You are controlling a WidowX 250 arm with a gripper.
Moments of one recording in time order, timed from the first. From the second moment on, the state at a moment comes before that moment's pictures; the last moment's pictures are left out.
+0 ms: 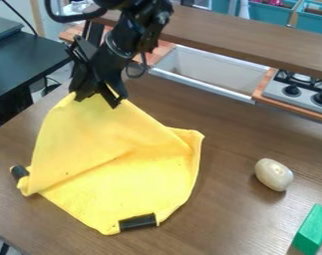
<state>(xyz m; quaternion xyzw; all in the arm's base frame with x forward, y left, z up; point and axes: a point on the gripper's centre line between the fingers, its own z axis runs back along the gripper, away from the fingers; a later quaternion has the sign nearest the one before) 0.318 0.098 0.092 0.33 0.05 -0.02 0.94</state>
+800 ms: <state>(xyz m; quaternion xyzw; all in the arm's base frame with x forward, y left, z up) 0.349 0.112 0.104 0.38 0.07 -0.06 0.92</state>
